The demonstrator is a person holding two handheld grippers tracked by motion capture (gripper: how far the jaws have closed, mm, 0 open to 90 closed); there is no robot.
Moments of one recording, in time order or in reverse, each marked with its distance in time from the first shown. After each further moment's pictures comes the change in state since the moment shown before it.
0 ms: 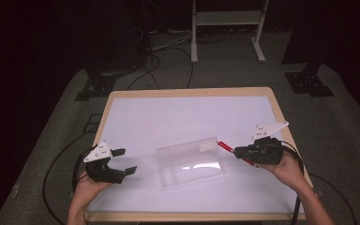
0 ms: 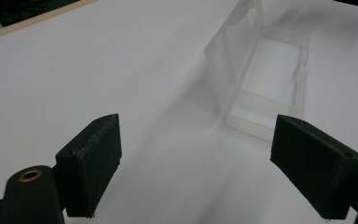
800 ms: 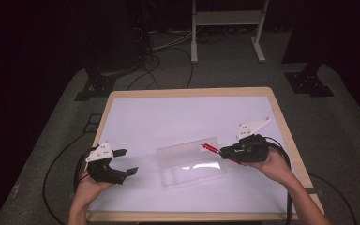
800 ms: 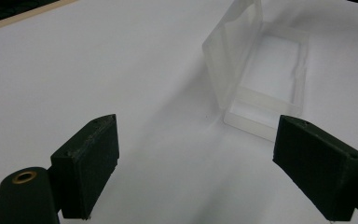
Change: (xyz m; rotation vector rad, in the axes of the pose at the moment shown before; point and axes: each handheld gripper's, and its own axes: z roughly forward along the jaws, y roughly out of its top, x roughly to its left) left arm 0.000 -0.001 0.003 0.011 -0.007 -0.005; right arm 0.018 0.032 0.021 0.014 0.093 -0.093
